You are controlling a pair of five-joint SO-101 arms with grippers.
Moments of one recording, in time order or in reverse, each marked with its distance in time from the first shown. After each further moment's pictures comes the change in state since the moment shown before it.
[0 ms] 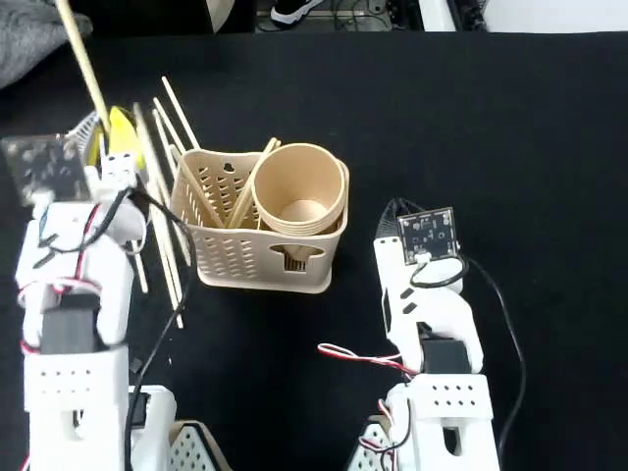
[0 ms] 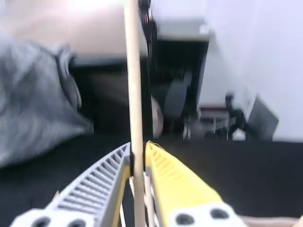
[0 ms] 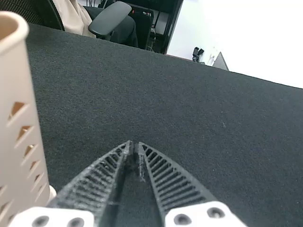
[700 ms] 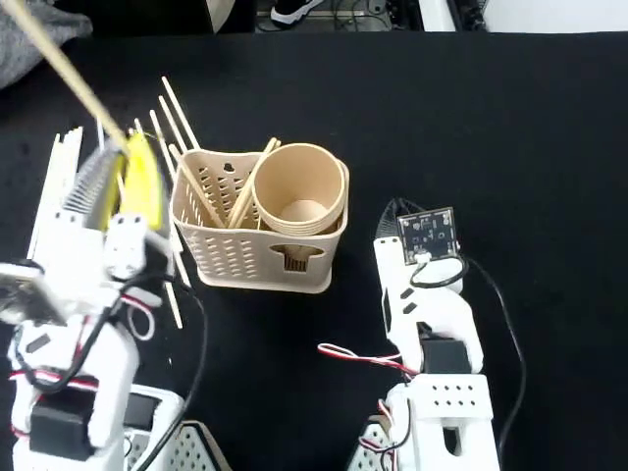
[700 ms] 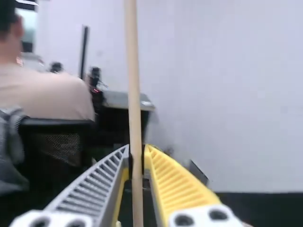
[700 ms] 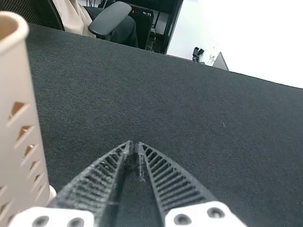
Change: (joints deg) left arm 12.1 -22.8 0.6 7.2 6.6; right arm 0.0 0.0 0.0 0.0 0.0
